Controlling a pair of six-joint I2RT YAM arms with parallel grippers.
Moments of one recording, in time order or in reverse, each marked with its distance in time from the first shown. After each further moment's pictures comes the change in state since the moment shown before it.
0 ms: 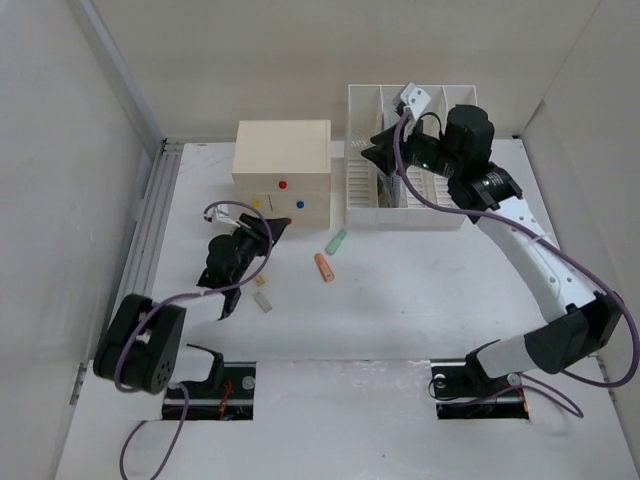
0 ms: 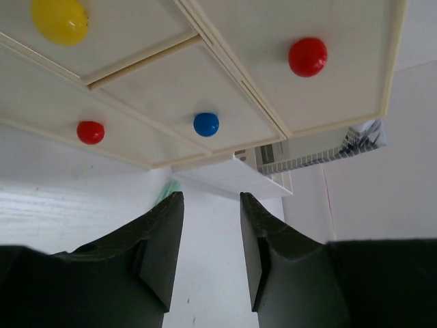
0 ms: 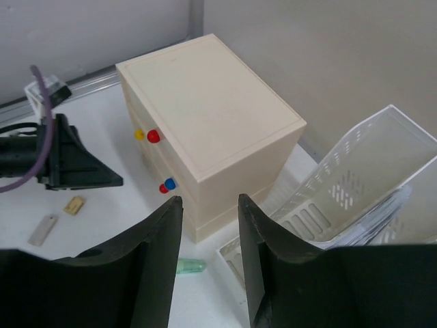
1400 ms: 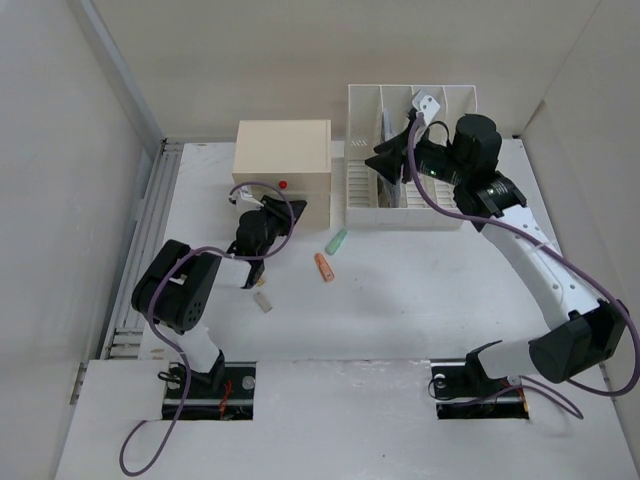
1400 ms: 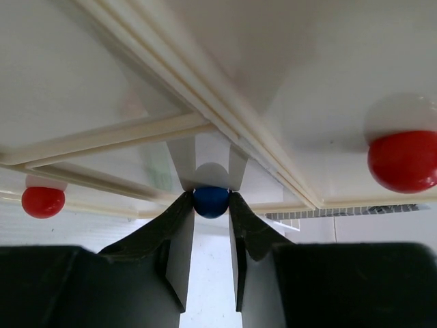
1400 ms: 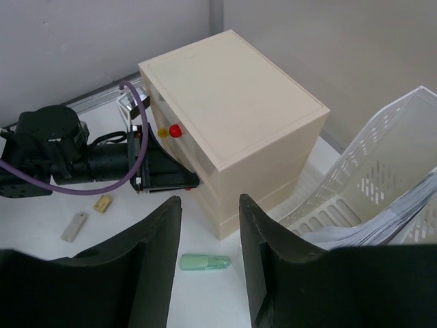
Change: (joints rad) left arm -0.094 0.406 0.286 0.085 -0.122 -0.069; right arm -0.049 -0.053 -0.111 0.075 -0.096 0.110
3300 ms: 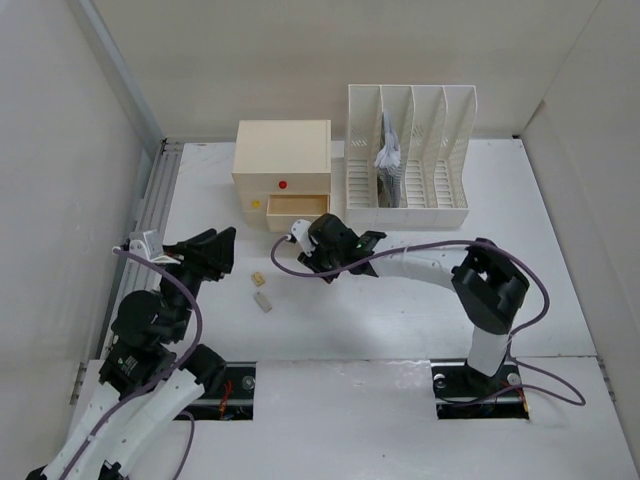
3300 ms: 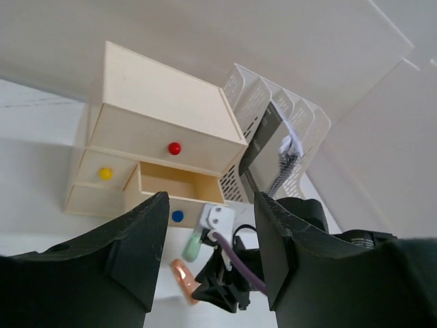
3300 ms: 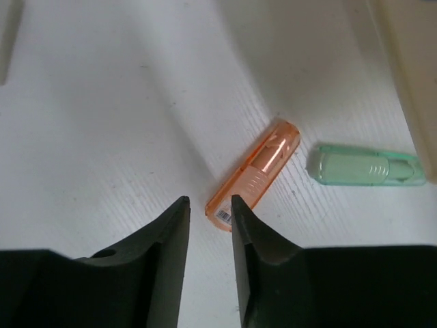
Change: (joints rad) left arm -0.229 -1.415 0.124 -1.217 -0.374 0.660; right arm 0.550 0.462 -0.153 -0.181 0.551 -0.109
